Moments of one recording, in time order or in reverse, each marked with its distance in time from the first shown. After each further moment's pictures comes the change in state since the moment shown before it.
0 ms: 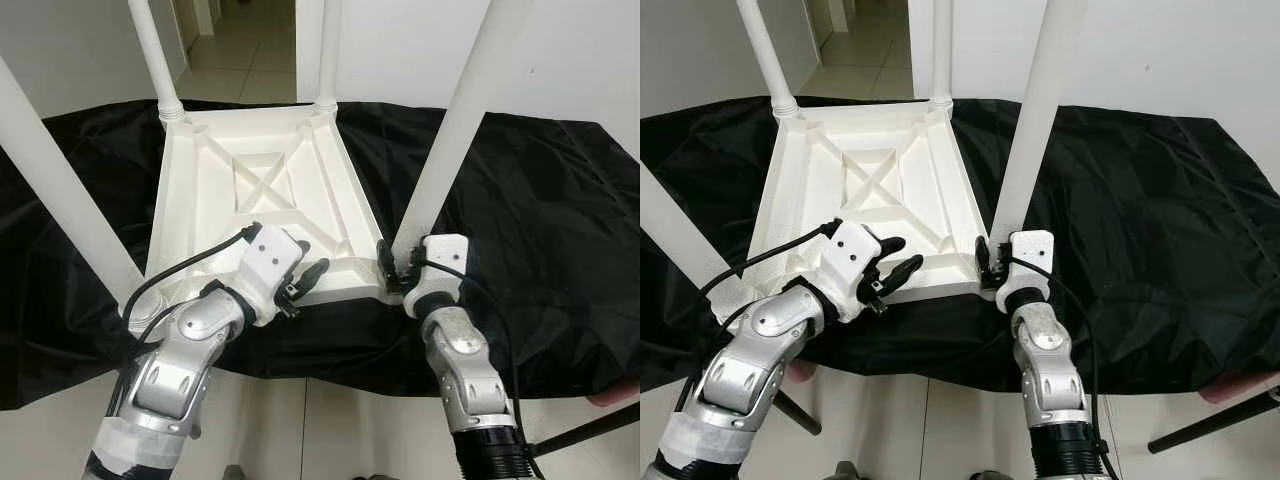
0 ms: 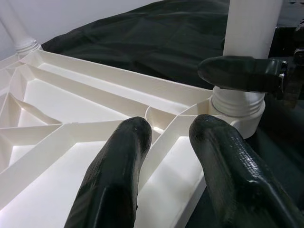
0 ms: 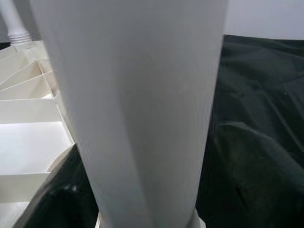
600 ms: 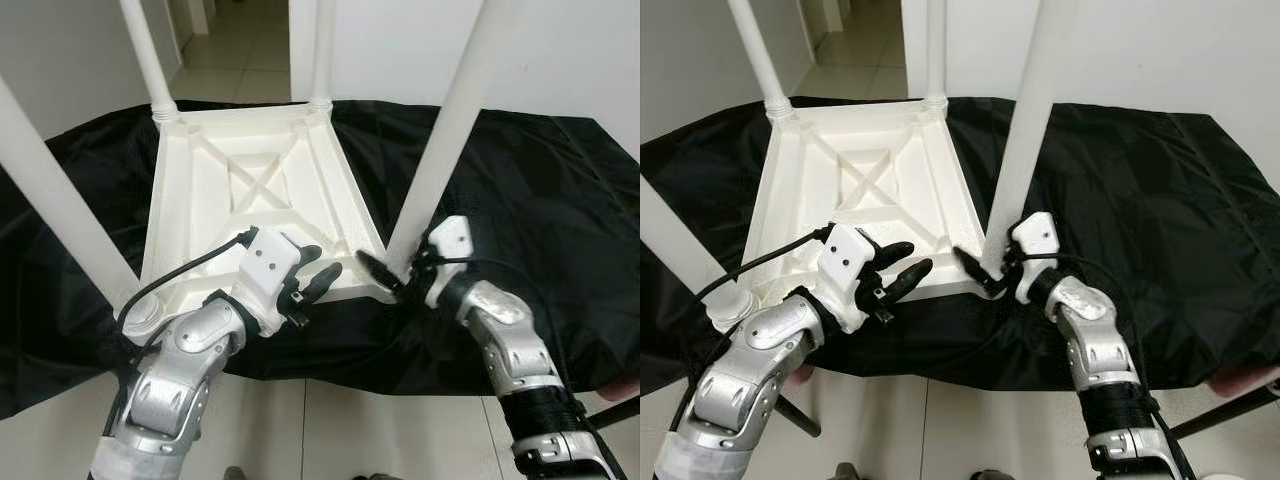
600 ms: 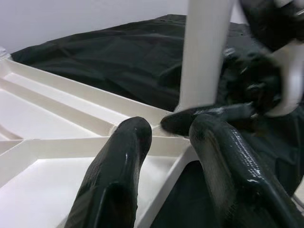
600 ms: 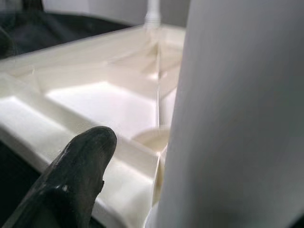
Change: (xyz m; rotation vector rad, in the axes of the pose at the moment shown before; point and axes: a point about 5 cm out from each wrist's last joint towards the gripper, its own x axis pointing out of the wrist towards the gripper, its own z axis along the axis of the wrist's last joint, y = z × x) left arm -0.007 -0.017 0.010 -0.102 -0.073 -0.065; right arm 0.019 -0.014 0.001 -0.153 0.045 0.630
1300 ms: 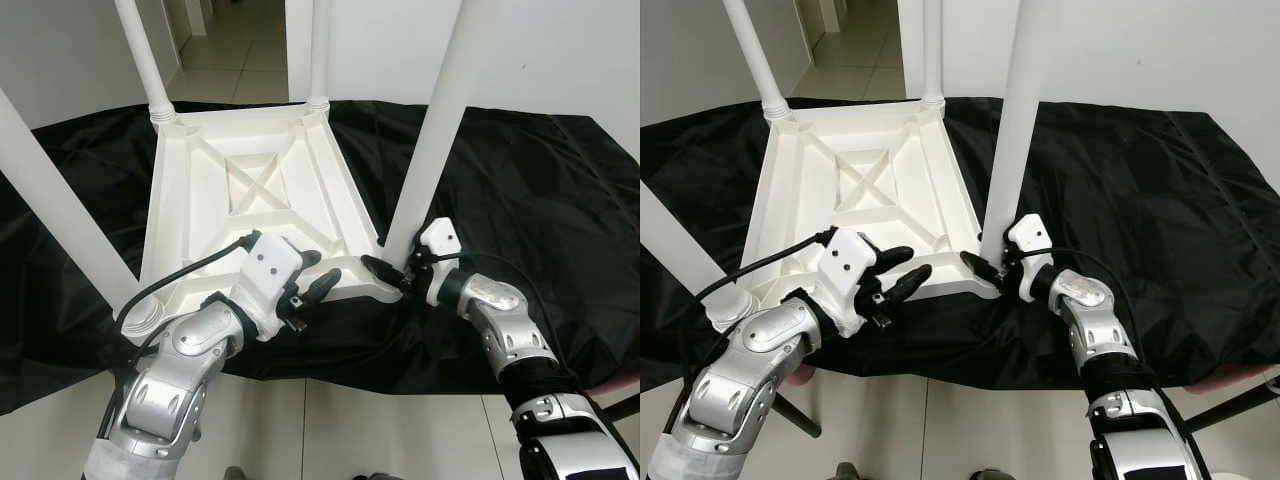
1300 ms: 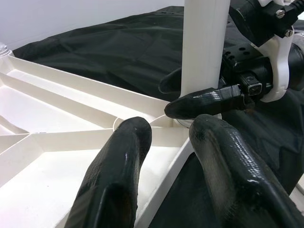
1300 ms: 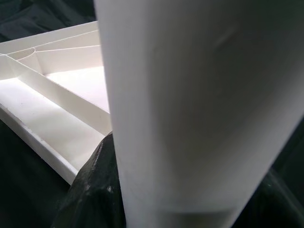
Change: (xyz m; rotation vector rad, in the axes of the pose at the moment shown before) left arm -0.006 0.003 -0.001 0.029 0.031 0.012; right arm 0.005 -0.018 -0.011 -0.012 0.043 0.060
